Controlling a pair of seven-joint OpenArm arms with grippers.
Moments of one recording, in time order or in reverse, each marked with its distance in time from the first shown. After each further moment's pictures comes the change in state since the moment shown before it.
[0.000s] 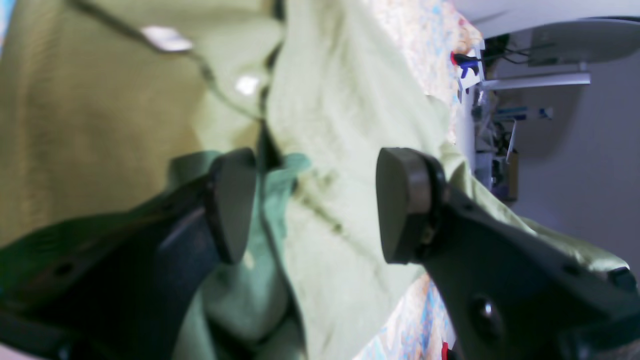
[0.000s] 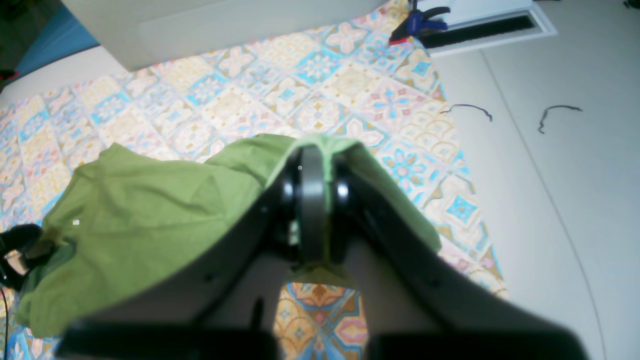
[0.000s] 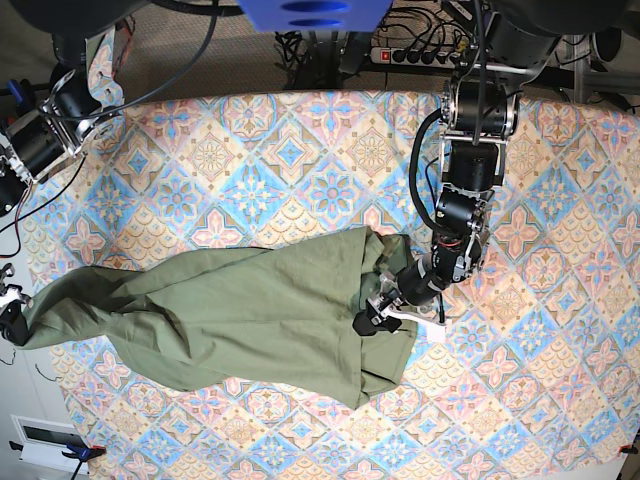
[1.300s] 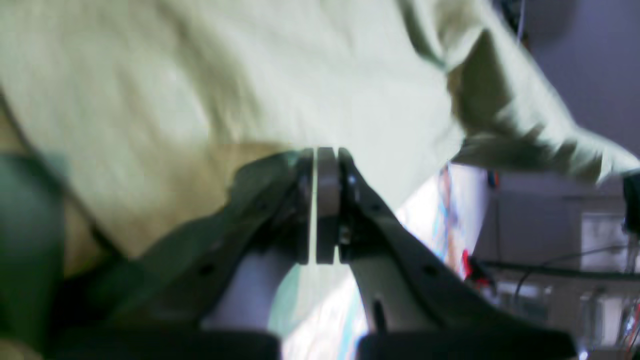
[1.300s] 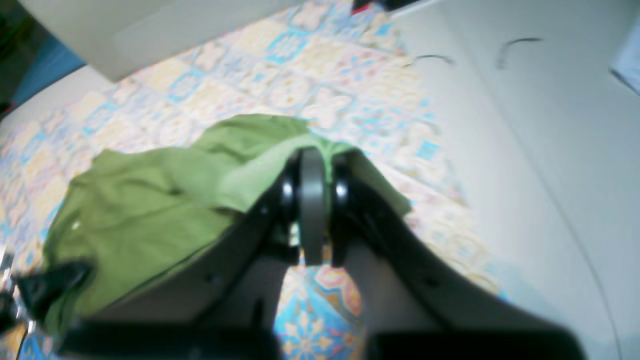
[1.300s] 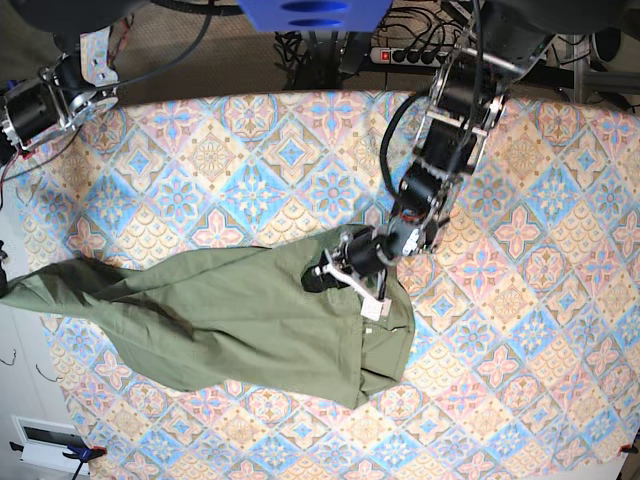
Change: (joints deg) left arm 6.3 3.4 16.7 2.1 -0.5 -3.8 -2.8; right arm -7.7 1.9 11.0 0.0 6.5 0.0 -4.5
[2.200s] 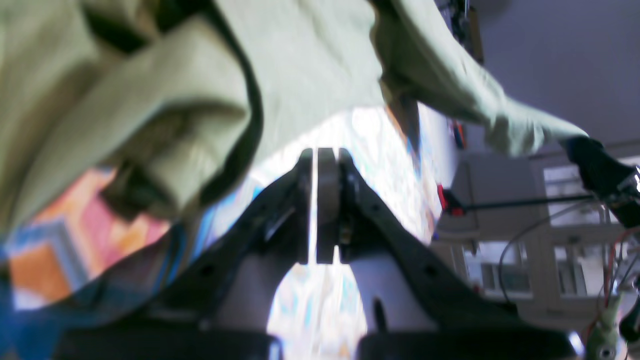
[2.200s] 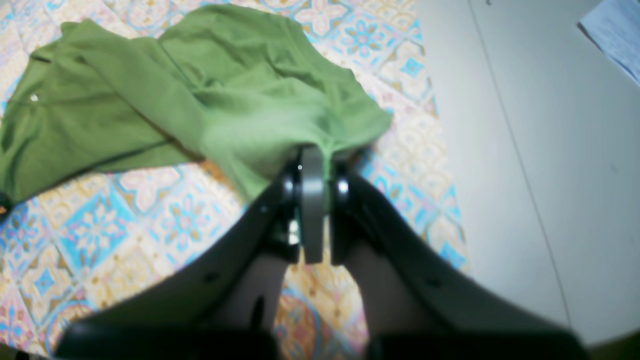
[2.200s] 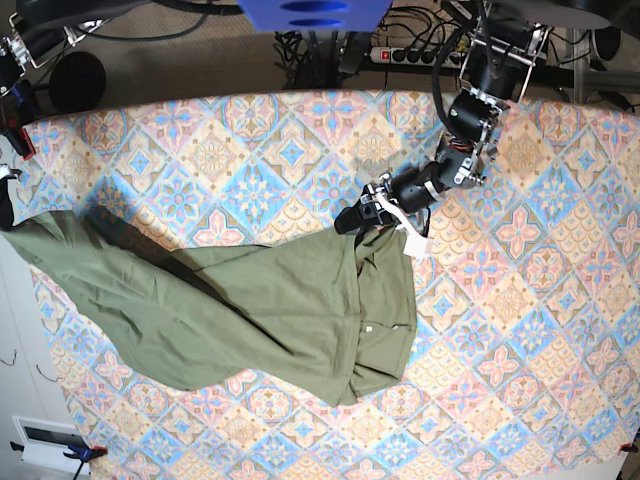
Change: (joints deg) left arm 20.7 -14.3 -0.1 21.1 -7.5 -2.0 2.8; right arm -25.5 0.3 3.7 18.6 13.8 0.0 -3.7
